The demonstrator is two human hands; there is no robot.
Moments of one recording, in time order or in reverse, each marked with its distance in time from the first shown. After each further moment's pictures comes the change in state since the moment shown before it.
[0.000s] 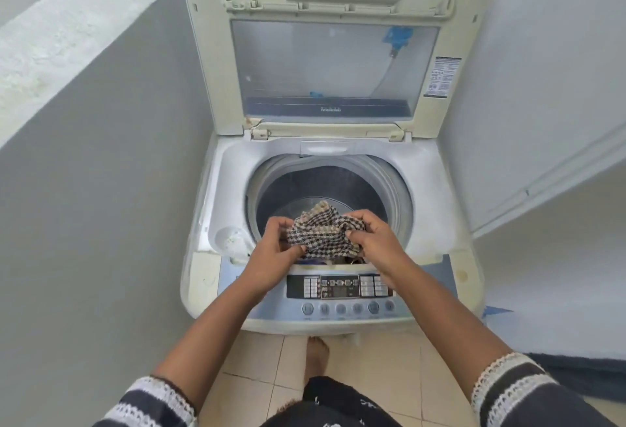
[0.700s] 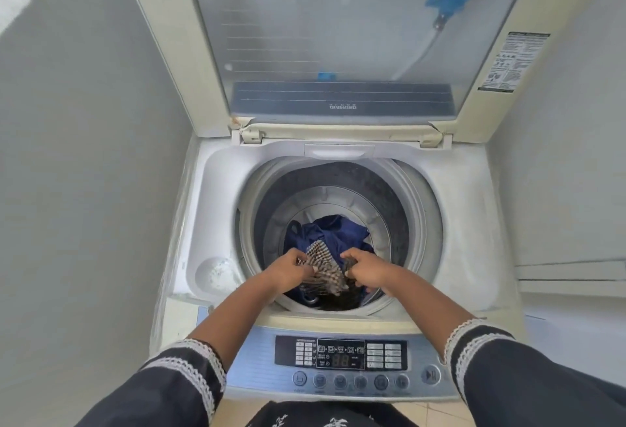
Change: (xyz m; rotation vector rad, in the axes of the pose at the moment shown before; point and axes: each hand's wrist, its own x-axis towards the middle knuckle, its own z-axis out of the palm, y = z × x) left_hand 0.132 -0.057 0.023 0.344 -0.266 -0.564; right_hand 0.152 0.072 0.003 -0.571 -0.478 0.486
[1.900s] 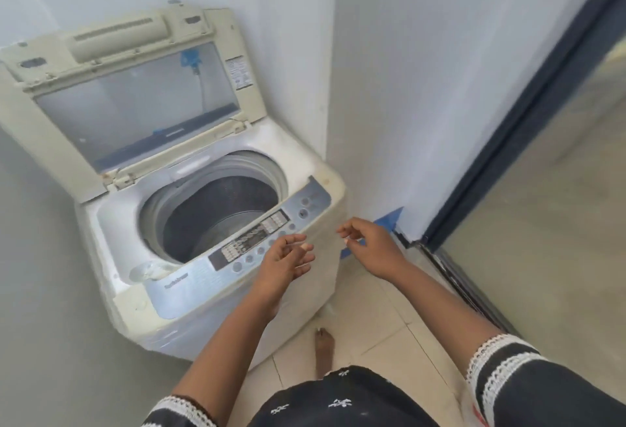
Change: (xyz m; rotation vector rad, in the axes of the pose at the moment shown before) left_hand -0.223 -0.056 0.145 -0.296 -0.261 0.601; right_hand -0.279 0.170 0.191 0.400 1.117 -0.403
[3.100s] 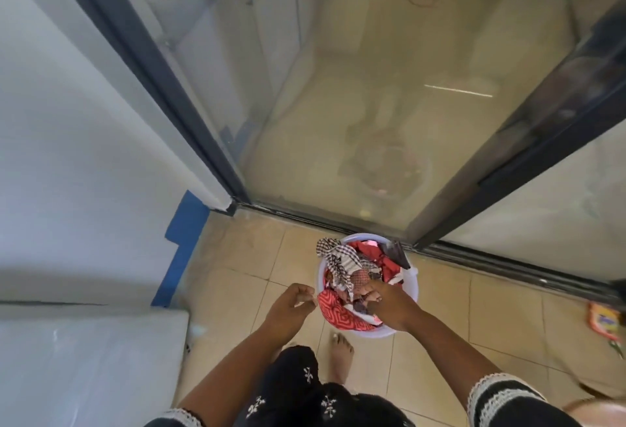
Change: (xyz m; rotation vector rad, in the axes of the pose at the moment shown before) left_hand -0.069 -0.218 0.471 0.962 -0.739 -0.291; right_hand -0.391 0.407 -0.211 0.244 0.142 0.873
